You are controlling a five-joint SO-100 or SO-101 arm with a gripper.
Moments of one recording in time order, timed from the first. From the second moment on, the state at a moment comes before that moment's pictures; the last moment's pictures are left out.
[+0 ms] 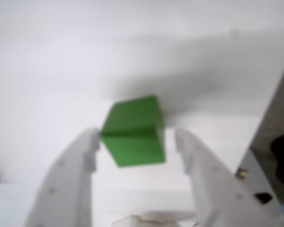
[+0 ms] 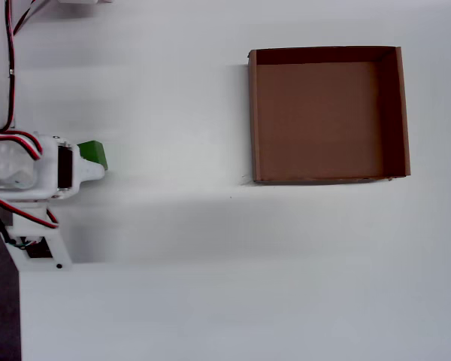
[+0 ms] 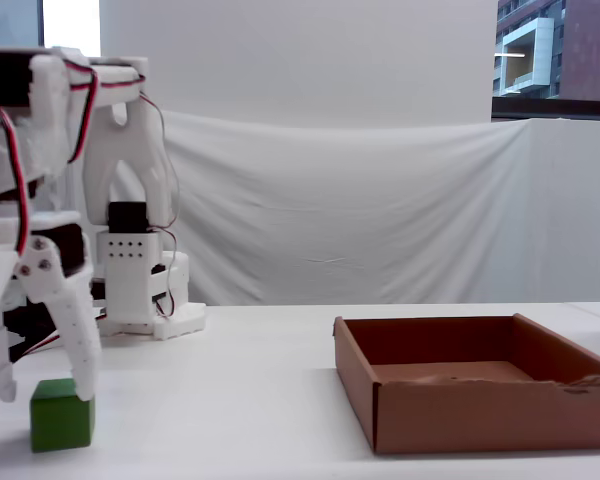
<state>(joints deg) -6.2 73.5 85.1 65.1 -75.9</state>
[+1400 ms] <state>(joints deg) -8.8 74.1 93.0 61.2 -75.9</state>
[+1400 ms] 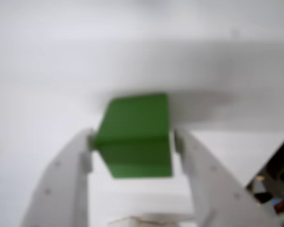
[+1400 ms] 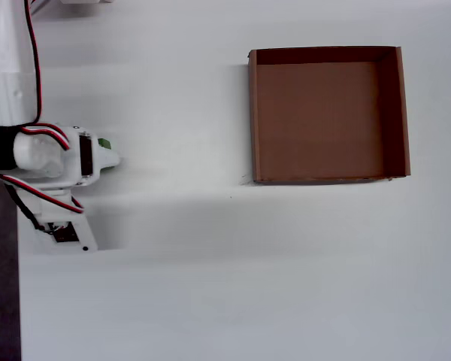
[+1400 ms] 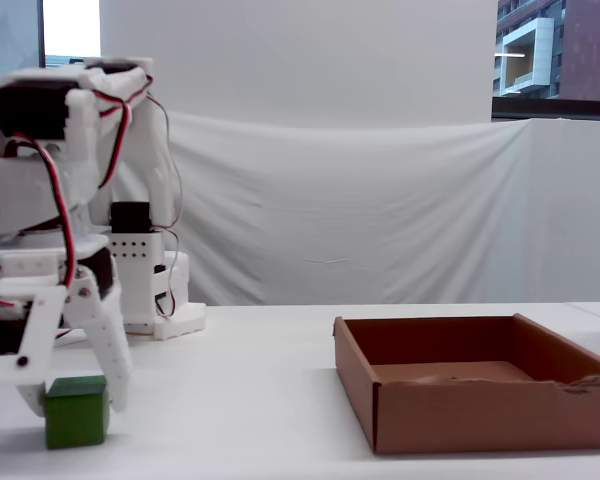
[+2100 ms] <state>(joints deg) -8.8 76.1 94.5 59.9 -75.9</state>
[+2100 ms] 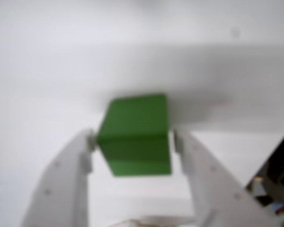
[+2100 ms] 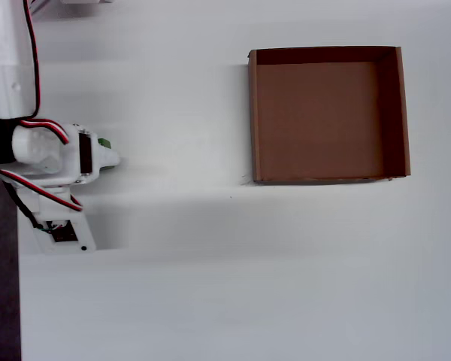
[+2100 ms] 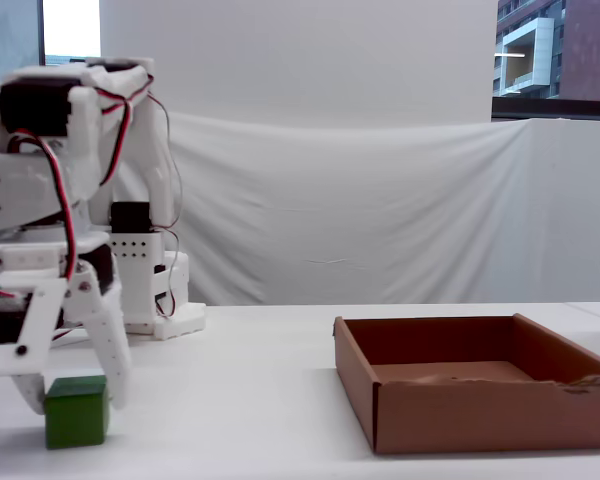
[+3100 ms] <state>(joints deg) -9.6 78.8 96.1 59.5 -75.3</state>
